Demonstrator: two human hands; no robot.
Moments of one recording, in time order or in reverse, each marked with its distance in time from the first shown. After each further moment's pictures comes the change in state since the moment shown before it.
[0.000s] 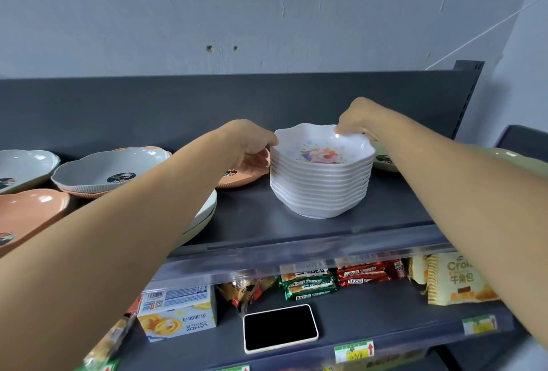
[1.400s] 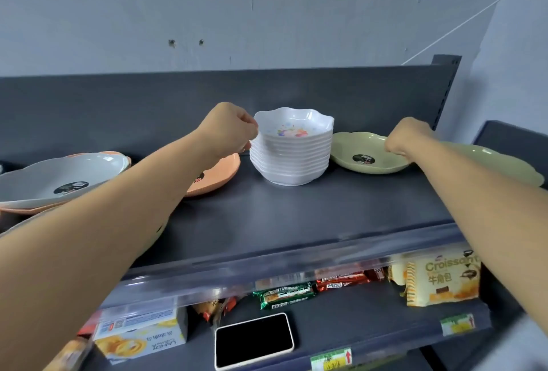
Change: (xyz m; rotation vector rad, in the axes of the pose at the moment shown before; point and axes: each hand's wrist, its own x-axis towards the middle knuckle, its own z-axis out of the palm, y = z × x) left_hand 0.025 0.017 0.023 0.098 0.193 0.393; right_hand 0.055 0.133 -0.009 -0.051 0.261 0.305
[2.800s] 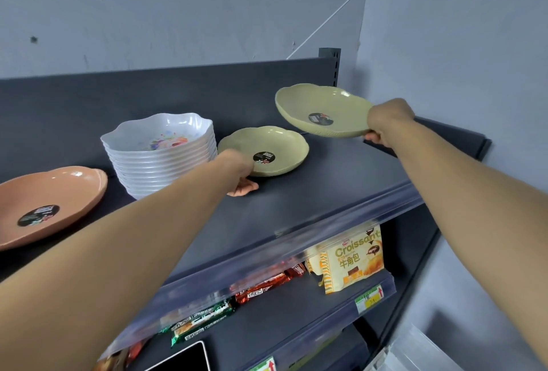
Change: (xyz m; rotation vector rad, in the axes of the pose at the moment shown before) left_hand 0.041 0.057 0.212 -0.057 -0.404 -0.418; right_hand 0.048 0.130 -0.074 0.636 0.166 0.301
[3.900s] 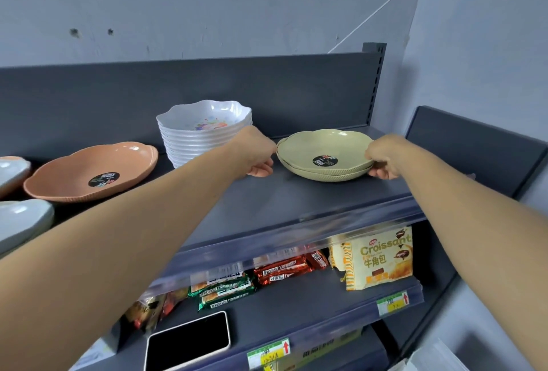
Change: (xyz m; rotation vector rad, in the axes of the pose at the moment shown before) left_hand -0.050 -0.007 -0.024 -0.034 0.117 0.193; right_hand -0.019 0.033 0.048 -0.363 -0.426 0.075
